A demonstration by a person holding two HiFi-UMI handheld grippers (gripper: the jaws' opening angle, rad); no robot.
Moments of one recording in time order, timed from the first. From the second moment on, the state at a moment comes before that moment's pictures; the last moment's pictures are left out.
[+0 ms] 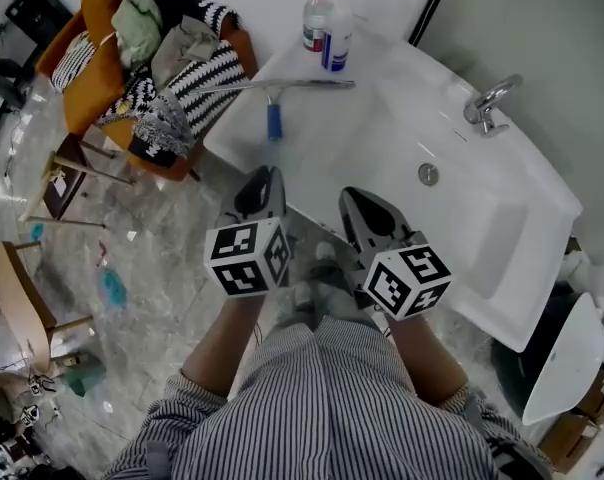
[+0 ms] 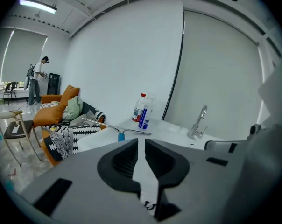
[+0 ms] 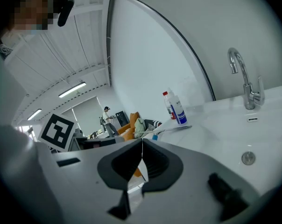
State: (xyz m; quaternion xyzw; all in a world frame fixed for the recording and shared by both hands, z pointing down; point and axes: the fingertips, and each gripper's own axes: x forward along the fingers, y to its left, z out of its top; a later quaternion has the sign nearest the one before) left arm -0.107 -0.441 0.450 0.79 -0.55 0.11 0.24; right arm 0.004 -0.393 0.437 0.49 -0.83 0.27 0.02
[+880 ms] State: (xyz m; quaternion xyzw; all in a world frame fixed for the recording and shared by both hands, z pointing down) left arm -0.073 -0.340 0.422 0.84 -0.50 0.13 0.18; right arm -0.013 -0.328 0.383 0.47 -0.85 0.21 0.01
